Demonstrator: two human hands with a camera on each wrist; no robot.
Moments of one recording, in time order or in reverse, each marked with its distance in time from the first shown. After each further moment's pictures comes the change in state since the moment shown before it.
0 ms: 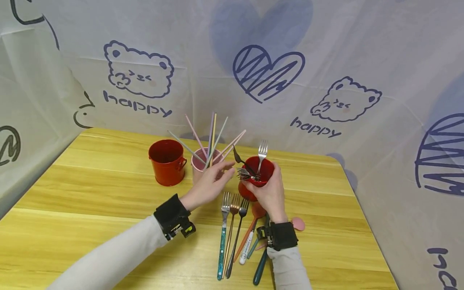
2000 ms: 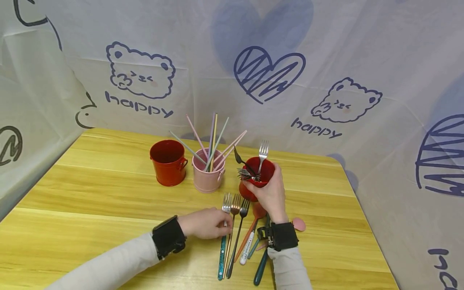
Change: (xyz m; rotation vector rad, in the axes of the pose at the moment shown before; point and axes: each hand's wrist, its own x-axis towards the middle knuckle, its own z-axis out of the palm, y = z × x) left_hand -0.047 -0.023 0.018 0.465 -0.637 0.029; right_hand 0.000 0.000 0.000 -0.009 -0.006 0.021
